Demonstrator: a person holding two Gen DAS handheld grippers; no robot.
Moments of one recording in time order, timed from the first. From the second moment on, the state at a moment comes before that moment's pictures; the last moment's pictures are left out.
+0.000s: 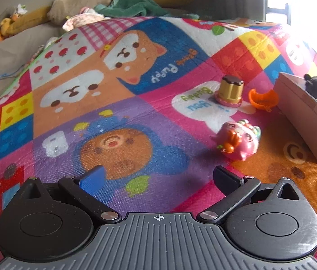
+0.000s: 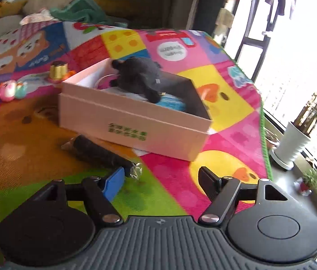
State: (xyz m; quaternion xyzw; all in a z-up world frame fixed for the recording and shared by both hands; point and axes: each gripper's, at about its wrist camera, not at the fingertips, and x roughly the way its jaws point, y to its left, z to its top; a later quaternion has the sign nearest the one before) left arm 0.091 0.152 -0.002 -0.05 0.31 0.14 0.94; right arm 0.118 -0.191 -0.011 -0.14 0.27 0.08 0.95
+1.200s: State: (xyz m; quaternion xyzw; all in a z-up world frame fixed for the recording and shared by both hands) left arm 0.156 0.090 -0.004 0.05 0.32 0.02 0.95; right arm 0.089 -0.160 -0.027 -0.07 0.32 0.25 0.91
